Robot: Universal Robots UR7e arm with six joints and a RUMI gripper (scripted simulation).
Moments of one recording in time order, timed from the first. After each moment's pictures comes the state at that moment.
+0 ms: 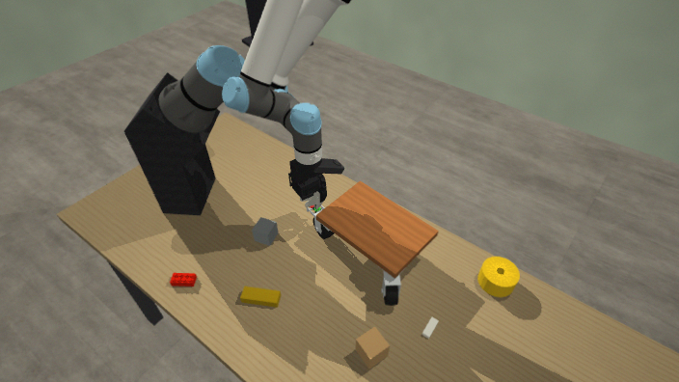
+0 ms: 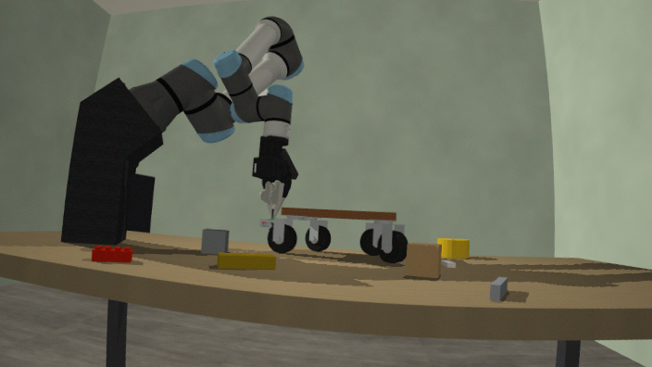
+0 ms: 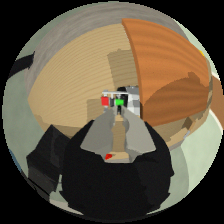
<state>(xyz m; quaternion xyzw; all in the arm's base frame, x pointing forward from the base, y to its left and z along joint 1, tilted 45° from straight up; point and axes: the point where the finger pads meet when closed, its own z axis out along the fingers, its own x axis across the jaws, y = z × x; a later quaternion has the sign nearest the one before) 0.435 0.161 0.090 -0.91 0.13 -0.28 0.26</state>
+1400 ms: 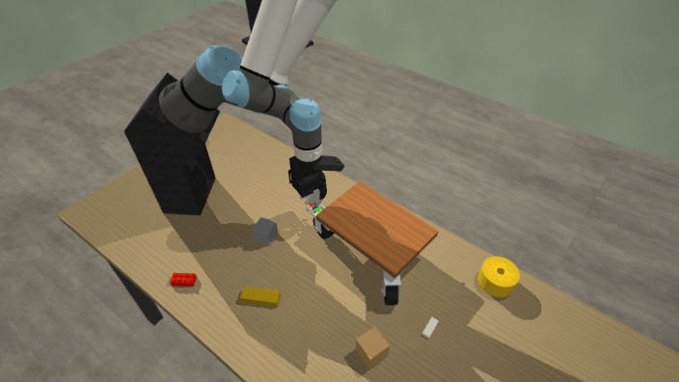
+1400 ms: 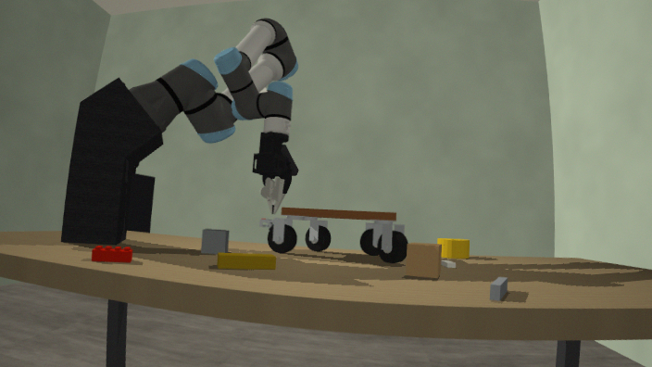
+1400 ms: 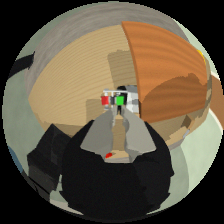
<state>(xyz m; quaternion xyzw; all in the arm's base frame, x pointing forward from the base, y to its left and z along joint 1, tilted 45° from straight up) 0.428 0.157 0.098 -0.91 0.13 -0.28 0.26</state>
